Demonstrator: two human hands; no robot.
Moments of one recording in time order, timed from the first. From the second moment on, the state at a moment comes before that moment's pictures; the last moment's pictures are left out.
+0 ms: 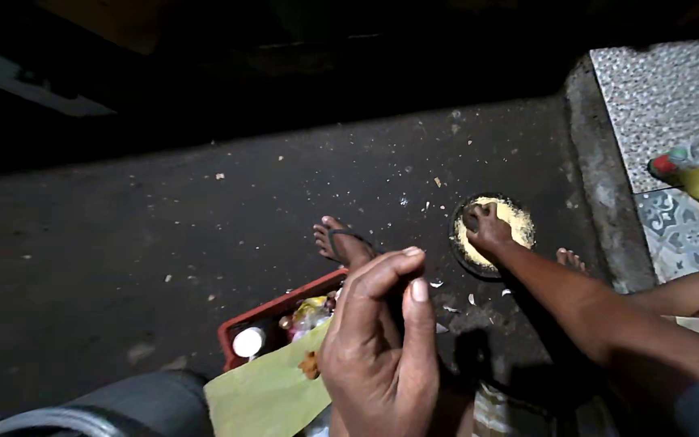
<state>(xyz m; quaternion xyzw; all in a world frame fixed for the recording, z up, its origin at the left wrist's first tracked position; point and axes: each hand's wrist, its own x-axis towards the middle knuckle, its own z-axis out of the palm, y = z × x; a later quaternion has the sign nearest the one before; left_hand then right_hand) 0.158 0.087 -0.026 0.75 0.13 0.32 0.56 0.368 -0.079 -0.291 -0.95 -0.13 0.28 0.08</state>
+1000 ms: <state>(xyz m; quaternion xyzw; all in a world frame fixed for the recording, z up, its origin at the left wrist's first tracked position) 0.157 0.089 -0.025 0.75 0.13 0.33 0.56 0.361 -0.064 -0.267 -0.92 -0.07 0.36 0.11</state>
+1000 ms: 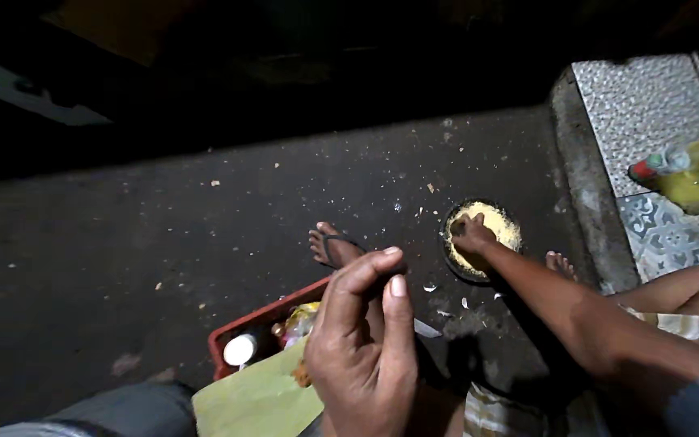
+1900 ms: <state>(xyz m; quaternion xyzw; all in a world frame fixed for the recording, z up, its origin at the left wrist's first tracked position) 0.164 0.083 -0.026 0.76 0.13 0.32 0.56 0.321 -0.098 -0.282 -0.89 -0.25 0.38 0.02</state>
